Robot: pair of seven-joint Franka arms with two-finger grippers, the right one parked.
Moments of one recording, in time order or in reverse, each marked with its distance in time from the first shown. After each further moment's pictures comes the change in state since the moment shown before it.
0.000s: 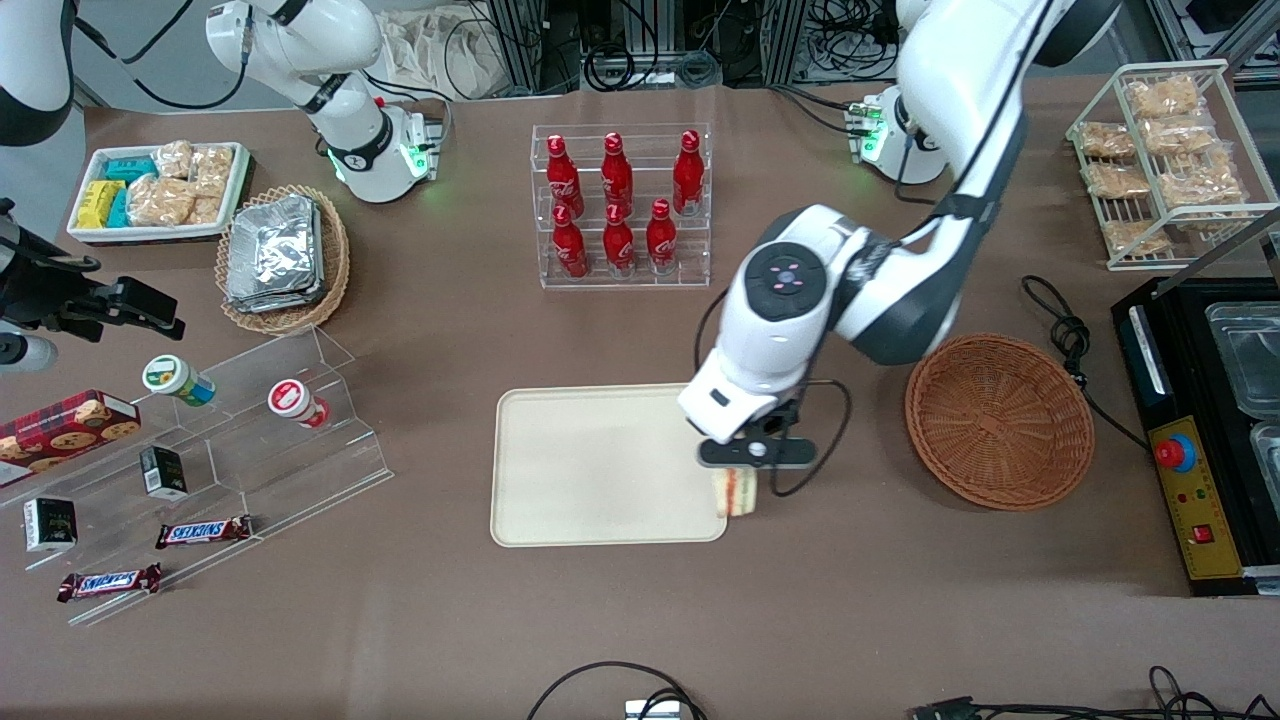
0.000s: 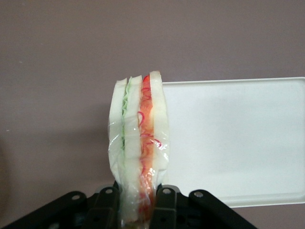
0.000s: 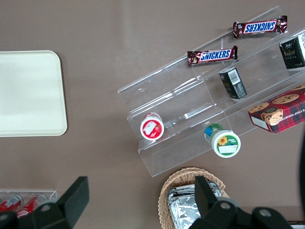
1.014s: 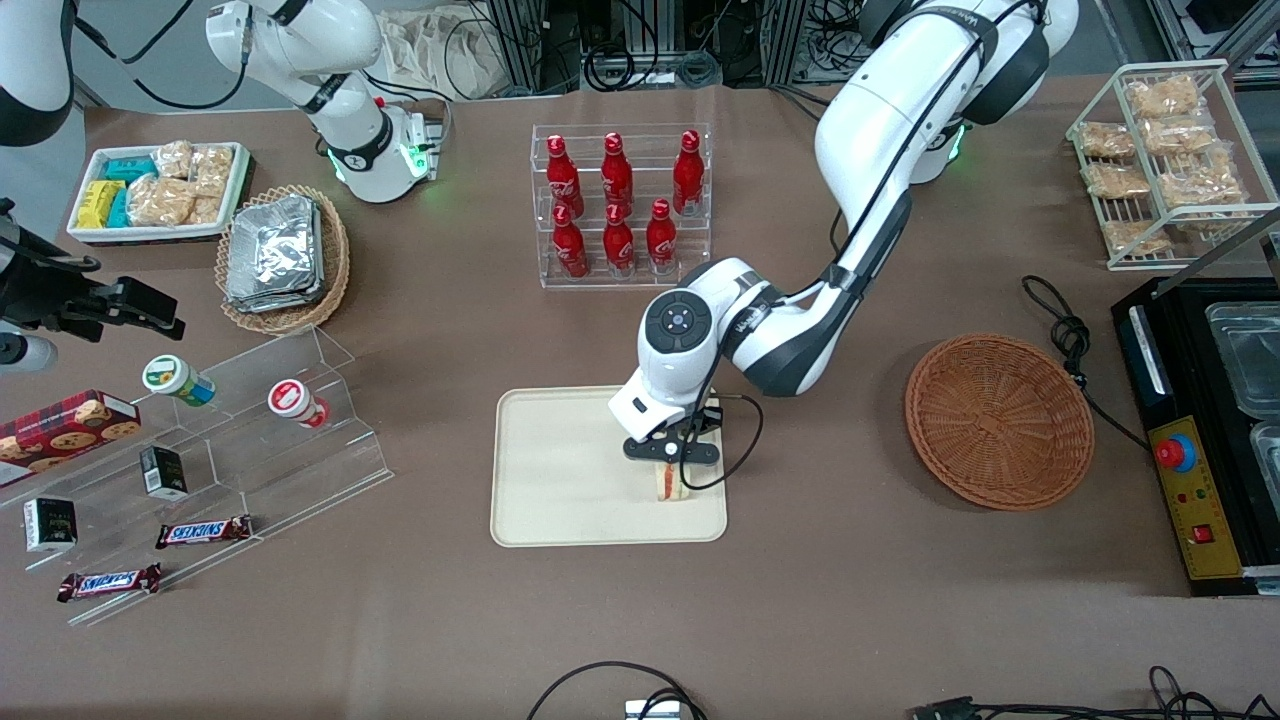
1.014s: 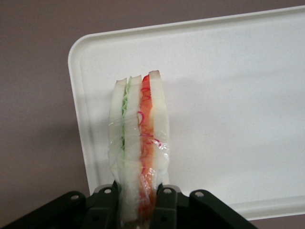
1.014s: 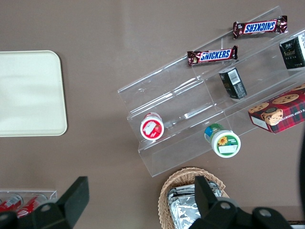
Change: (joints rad) arm -0.089 0.198 0.000 0.003 0.050 0.133 -0.031
